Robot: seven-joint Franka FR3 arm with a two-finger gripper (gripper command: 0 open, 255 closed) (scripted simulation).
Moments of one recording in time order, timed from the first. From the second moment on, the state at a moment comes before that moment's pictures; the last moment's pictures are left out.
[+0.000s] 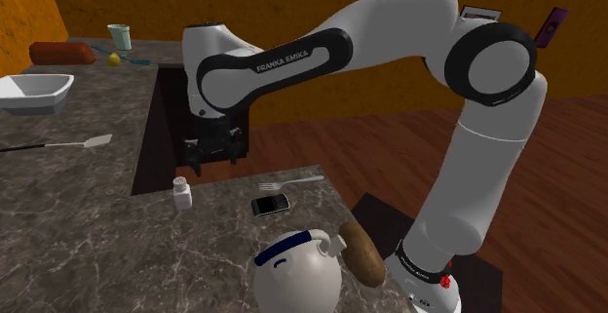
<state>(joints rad) 0.06 0.14 0.42 -1.90 0.01 2.01 0.66</state>
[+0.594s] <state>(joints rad) 0.16 0.49 0.41 -1.56 -0.11 1.98 0.82</state>
